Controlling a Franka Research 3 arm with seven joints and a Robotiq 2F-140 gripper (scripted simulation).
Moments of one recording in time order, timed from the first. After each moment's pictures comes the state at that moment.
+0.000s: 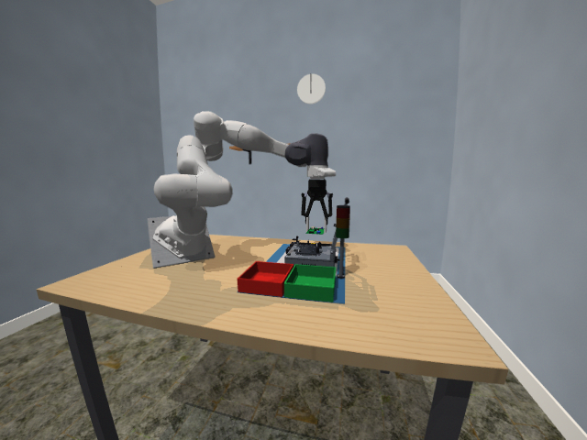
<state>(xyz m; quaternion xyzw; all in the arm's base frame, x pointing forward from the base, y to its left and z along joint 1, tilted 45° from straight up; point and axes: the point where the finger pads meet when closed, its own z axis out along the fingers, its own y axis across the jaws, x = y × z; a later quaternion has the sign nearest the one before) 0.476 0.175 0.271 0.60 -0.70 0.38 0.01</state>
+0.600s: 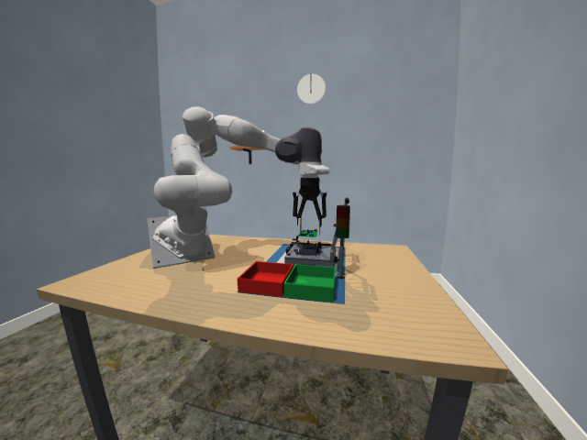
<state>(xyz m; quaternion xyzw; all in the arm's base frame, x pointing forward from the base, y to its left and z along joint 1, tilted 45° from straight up) 0.437 0.110 0.307 0.60 -0.70 0.38 0.00</state>
